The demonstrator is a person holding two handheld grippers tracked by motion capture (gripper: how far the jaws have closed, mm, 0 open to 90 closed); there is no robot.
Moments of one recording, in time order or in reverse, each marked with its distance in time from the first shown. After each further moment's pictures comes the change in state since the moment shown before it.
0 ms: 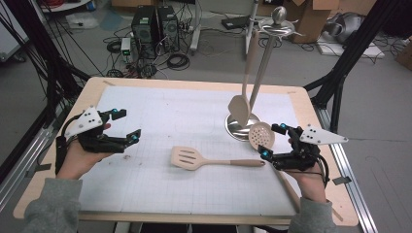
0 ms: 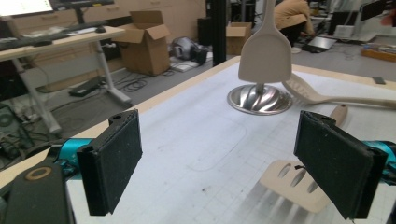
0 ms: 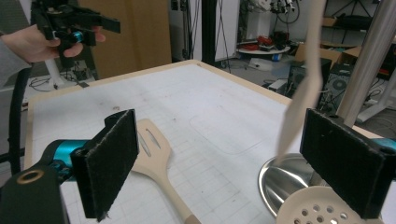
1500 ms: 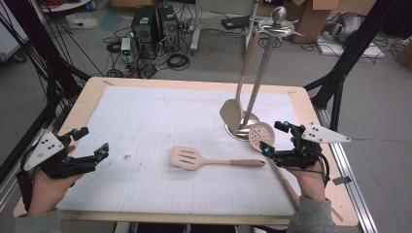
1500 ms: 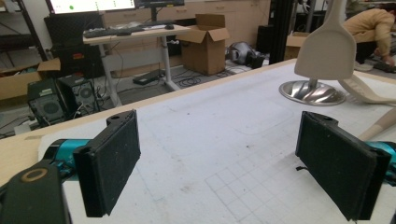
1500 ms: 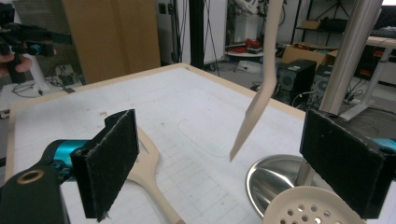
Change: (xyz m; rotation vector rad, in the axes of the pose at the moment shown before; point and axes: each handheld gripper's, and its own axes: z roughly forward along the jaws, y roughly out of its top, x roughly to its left) left arm -0.008 -0.036 -0.076 -0.030 0.246 -0.077; right arm -0.003 0.003 -0.002 -0.019 -0.049 0.005
